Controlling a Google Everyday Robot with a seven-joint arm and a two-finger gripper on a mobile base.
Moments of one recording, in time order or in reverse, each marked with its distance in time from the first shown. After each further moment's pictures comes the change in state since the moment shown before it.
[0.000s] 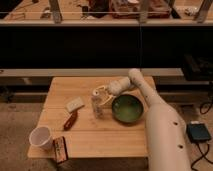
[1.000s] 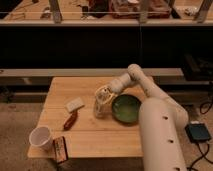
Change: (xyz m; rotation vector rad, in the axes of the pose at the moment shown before) arm -0.013 0.004 -0.002 -0.080 0.062 0.003
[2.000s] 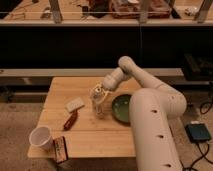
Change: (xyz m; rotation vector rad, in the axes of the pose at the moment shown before) arm -0.015 -0.002 0.018 -0.103 0.155 -0.004
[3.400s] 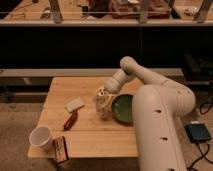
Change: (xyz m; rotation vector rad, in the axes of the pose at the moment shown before) arm 0.011 0.029 -0.006 -0.008 0.069 -0.046
